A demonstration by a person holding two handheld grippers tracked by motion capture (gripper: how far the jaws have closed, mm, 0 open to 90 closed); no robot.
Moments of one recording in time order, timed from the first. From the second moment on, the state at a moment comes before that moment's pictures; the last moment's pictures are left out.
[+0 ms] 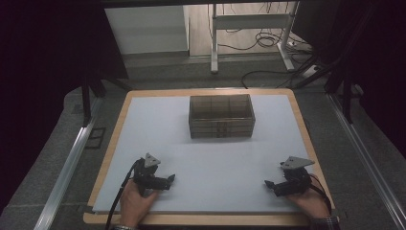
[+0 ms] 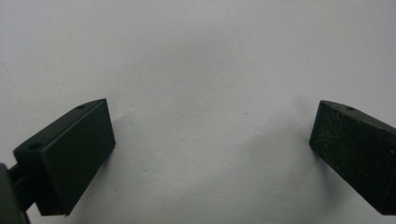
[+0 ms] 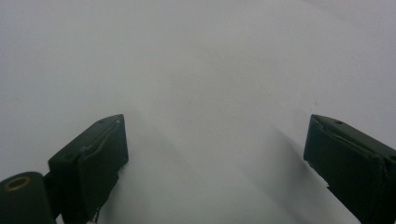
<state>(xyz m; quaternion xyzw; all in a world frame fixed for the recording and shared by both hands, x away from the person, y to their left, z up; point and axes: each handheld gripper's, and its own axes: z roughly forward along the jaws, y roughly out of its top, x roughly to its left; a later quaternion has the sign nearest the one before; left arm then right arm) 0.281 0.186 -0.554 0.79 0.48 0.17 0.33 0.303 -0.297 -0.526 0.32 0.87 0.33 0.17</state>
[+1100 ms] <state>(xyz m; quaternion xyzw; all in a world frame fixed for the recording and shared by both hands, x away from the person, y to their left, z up) 0.281 0.186 -0.554 0.79 0.48 0.17 0.33 0.309 -0.257 -0.499 0.25 0.89 0.33 0.21</state>
